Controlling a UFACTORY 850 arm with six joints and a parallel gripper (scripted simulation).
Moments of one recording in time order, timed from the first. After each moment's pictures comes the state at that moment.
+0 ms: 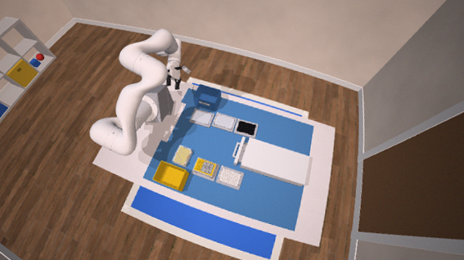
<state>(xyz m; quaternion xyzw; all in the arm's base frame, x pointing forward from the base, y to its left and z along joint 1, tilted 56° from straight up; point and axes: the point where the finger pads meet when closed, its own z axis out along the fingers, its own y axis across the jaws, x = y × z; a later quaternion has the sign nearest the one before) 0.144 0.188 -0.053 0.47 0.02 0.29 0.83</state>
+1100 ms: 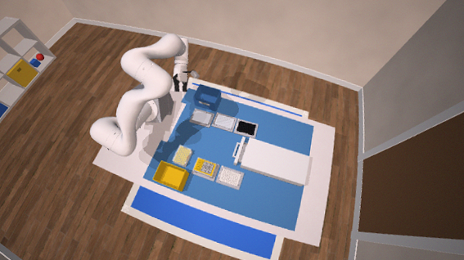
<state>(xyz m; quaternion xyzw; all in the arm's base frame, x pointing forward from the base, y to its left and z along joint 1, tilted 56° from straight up) 0.203 0.190 -0.028 0.58 0.02 0.24 0.78</state>
